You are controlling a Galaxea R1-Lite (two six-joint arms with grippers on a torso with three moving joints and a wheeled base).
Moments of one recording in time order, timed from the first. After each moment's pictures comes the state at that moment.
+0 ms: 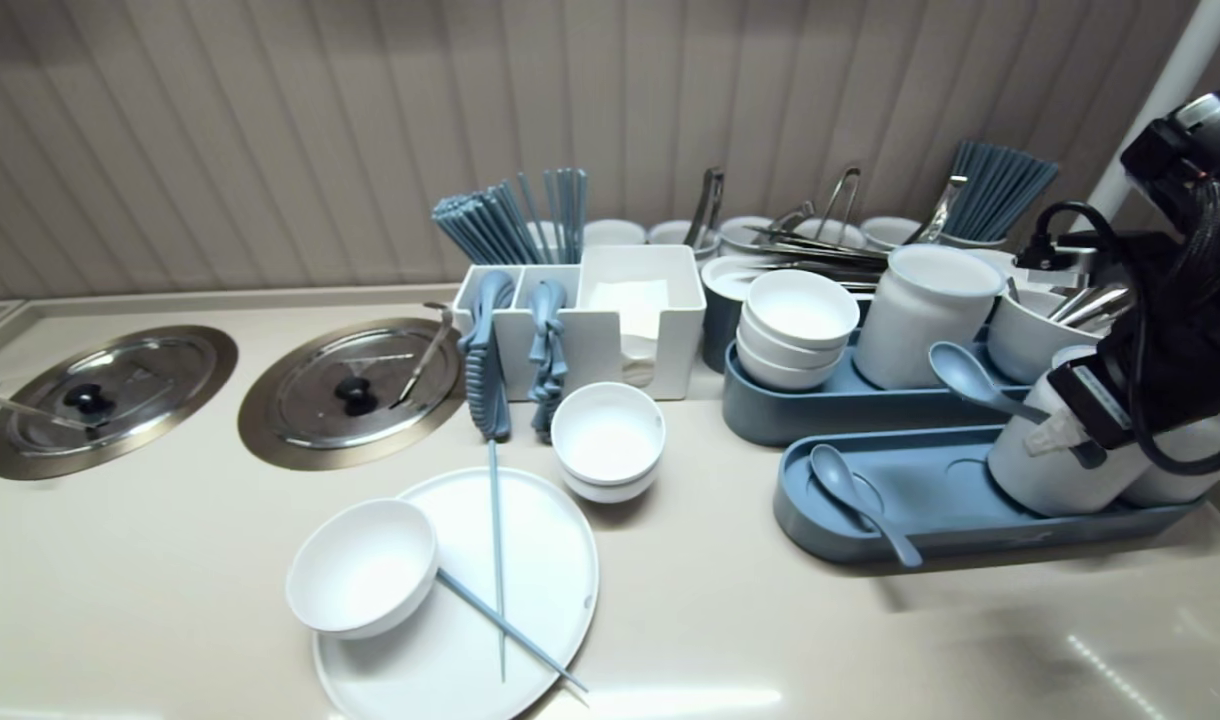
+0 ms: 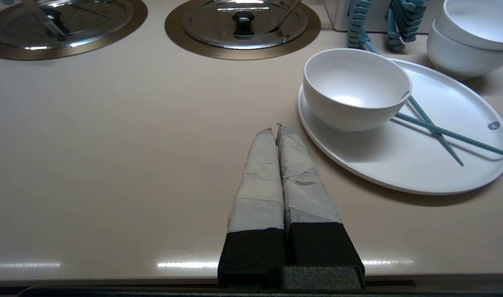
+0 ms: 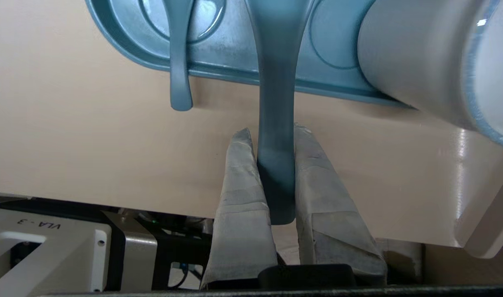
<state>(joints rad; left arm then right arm) 0.00 0.00 0.00 -0.03 0.00 -0.01 0.17 1.65 -1.68 1.10 -0.02 -0.10</state>
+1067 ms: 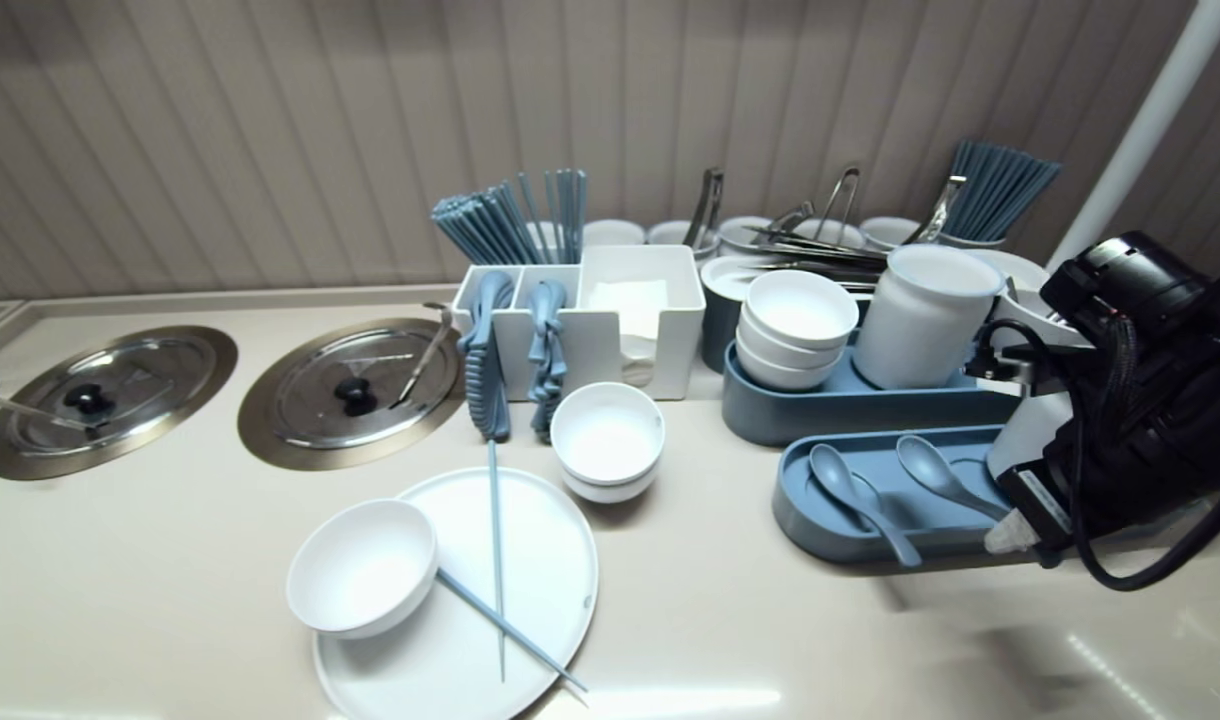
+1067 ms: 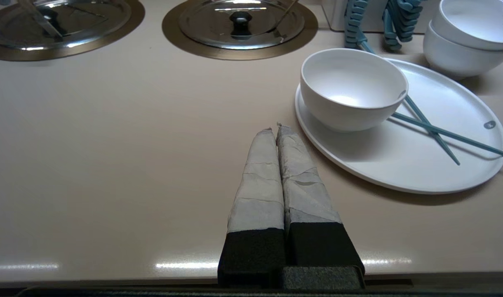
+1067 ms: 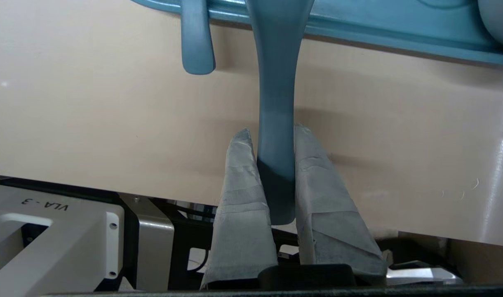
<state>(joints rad) 0.00 0.00 0.00 -0.03 0.00 -0.01 0.22 1.63 -1.34 0.91 0.01 -0.01</state>
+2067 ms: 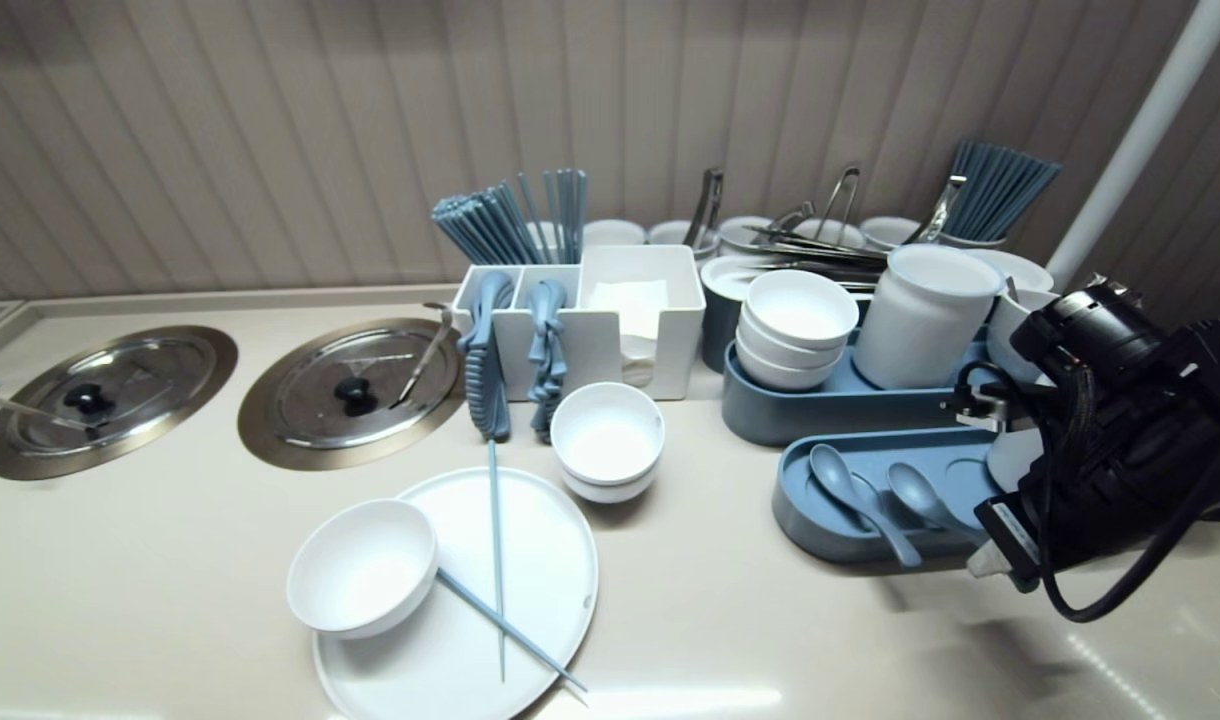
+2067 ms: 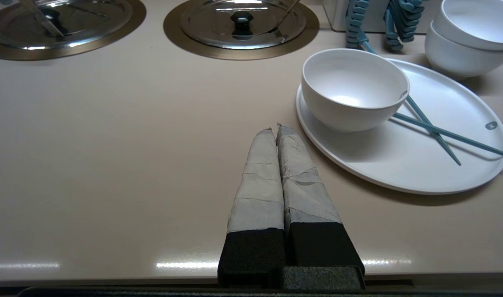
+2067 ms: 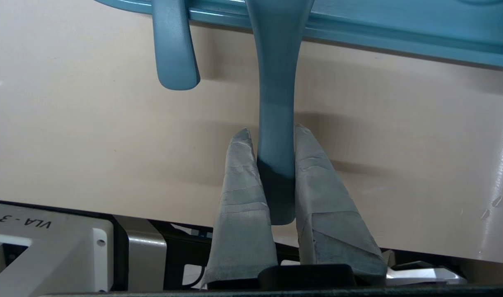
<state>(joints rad) 0.00 0.00 0.00 -0.03 0.00 -0.01 0.22 1.65 -1.19 0.75 0.00 -0.02</state>
